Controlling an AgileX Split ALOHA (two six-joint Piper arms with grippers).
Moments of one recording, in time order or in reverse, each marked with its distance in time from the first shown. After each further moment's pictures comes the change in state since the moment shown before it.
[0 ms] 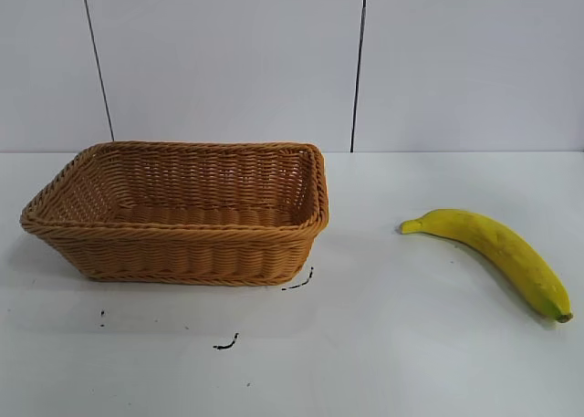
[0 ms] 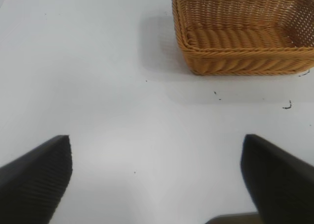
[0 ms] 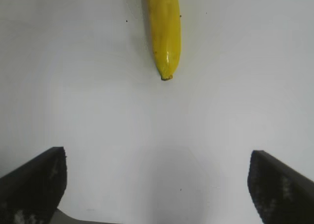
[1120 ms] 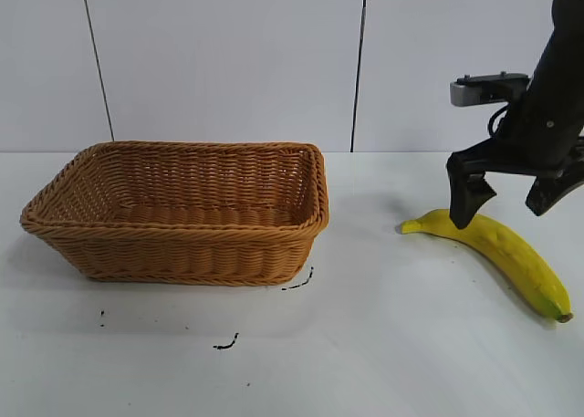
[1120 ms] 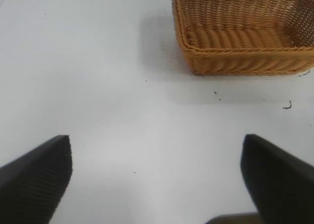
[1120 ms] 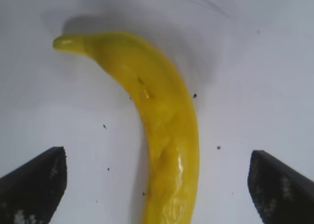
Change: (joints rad) left arm 0.000 0.000 0.000 0.000 0.001 0.000; right arm 0.096 0.612 -0.212 -0.050 -0.398 -0.105
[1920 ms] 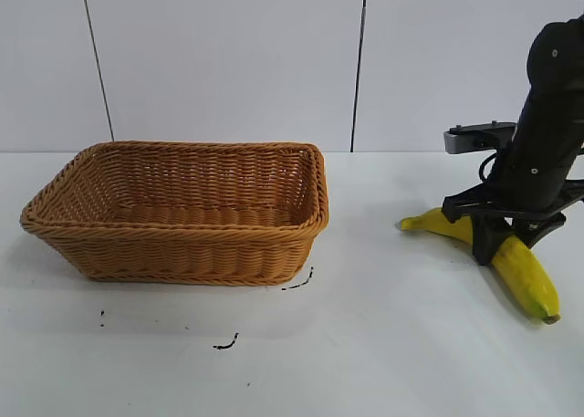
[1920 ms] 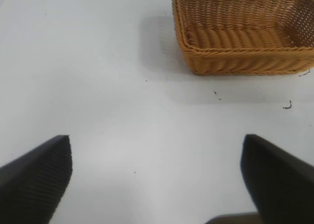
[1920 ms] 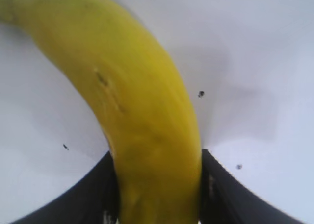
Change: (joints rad) left arm 0.000 0.000 0.000 0.000 -0.001 0.000; right arm 0.000 0.055 0.000 -0.057 -0.016 0.066
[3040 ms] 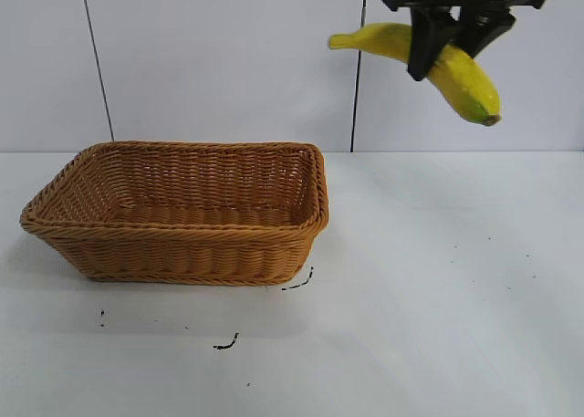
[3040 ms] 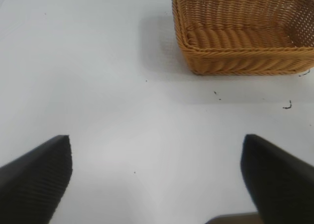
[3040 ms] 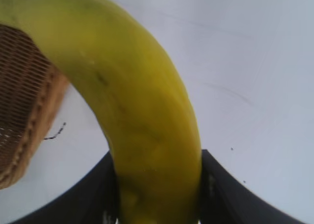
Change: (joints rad) left arm 0.000 0.000 0.000 0.000 0.000 0.000; right arm 0.241 -0.137 -0.546 0.068 0.458 0.000
